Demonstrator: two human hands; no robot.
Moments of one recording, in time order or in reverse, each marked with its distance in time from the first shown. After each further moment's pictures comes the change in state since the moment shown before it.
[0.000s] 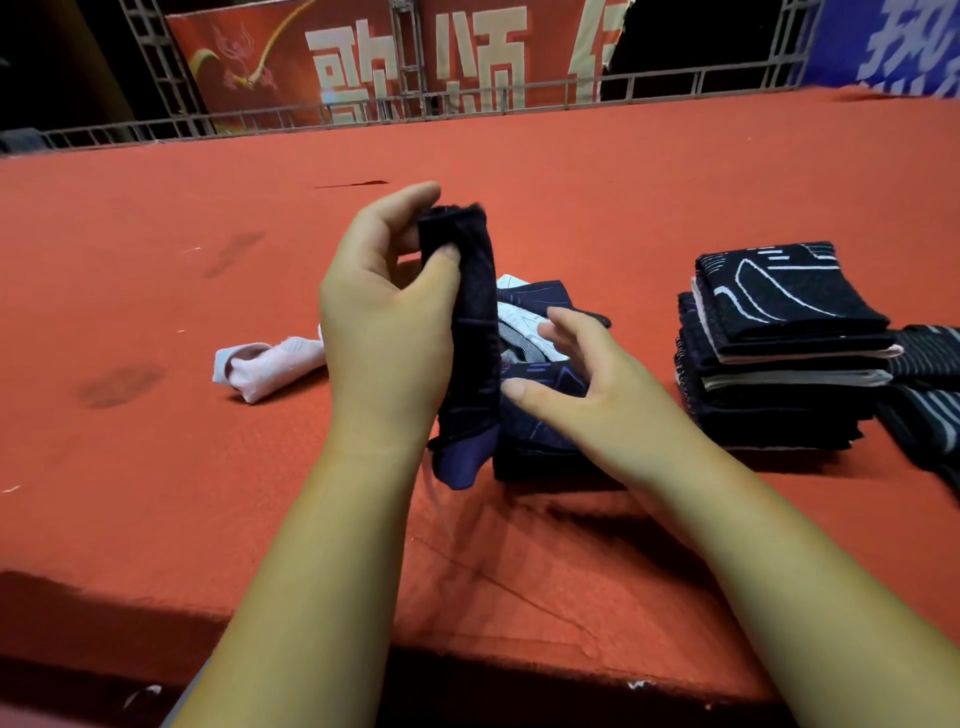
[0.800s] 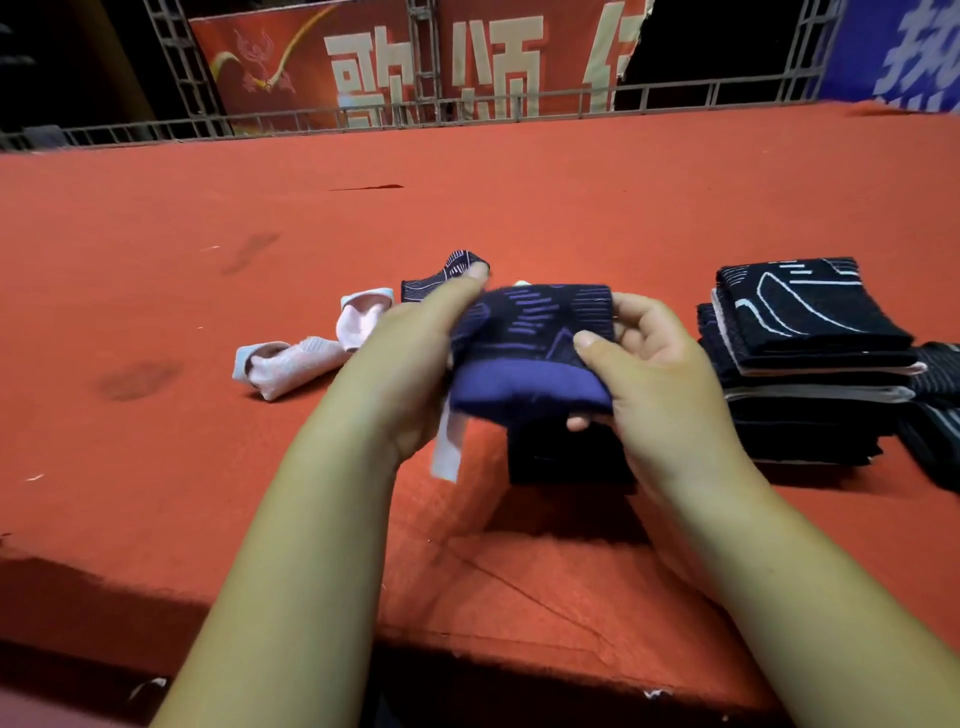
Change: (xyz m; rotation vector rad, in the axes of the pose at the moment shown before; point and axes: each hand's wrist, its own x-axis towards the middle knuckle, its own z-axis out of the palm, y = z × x) left_hand -0.002 0.003 -0.018 -0.357 -0.380 -0.787; right_hand 0.001 -0.024 0.010 0.625 0.275 0.004
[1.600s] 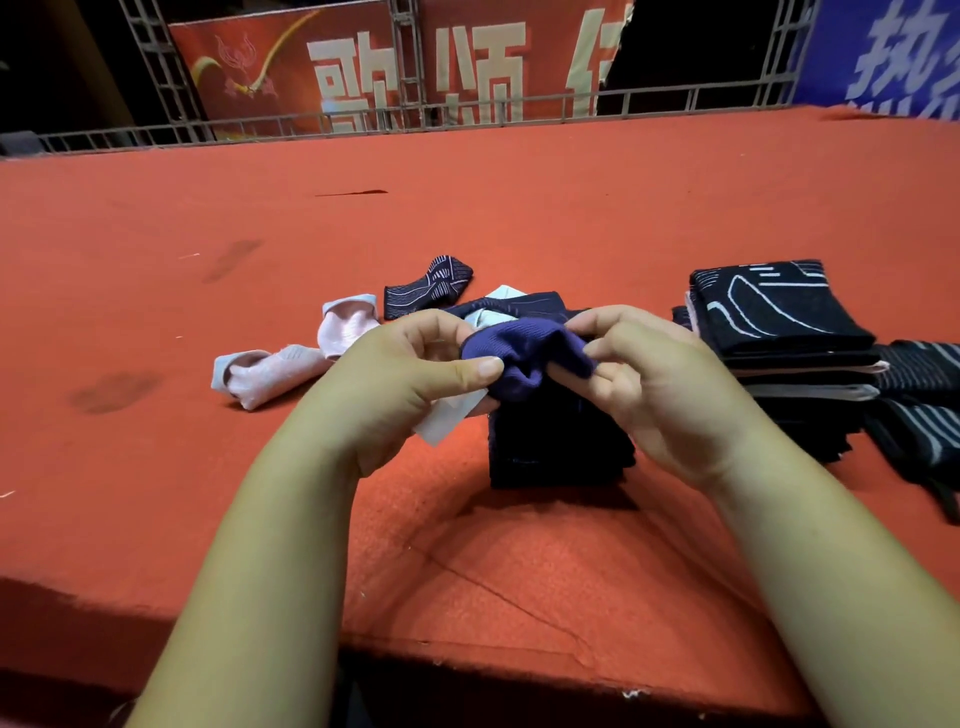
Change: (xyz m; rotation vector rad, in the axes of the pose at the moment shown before) left_hand 0.000 -0.006 -0.018 0.307 -0.137 0.061; right_hand 0.011 -0.030 -0.028 0.222 -0.158 0.276
